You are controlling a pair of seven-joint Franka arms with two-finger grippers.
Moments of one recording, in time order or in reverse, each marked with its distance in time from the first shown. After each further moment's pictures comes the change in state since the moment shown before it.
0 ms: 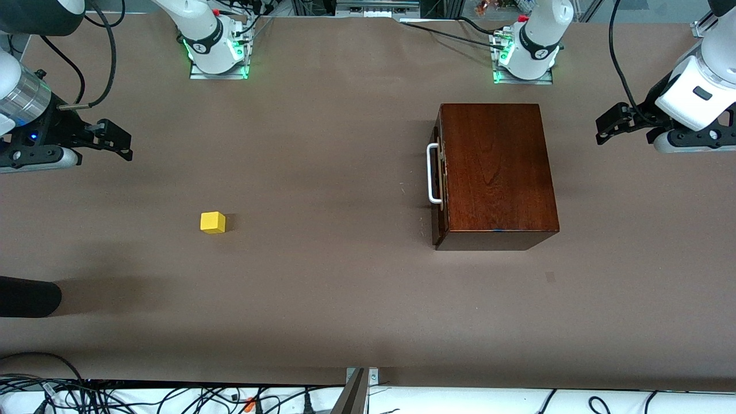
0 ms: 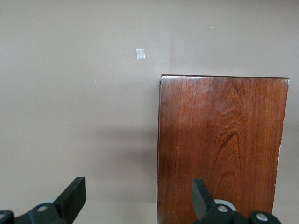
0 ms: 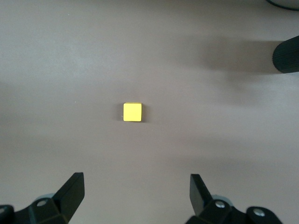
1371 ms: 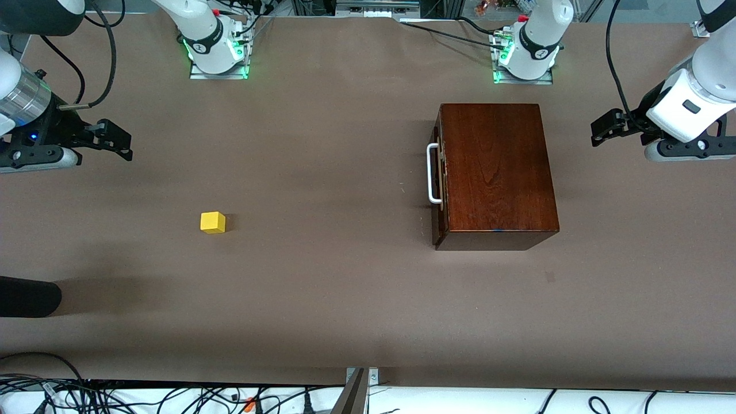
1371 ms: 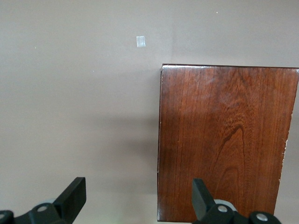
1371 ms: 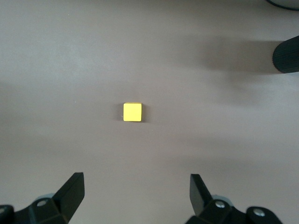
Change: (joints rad) left arm -0.003 0.041 0.000 0.013 0.000 -0.039 -0.003; right arm 0.000 0.000 0.000 0.000 0.000 0.000 0.000
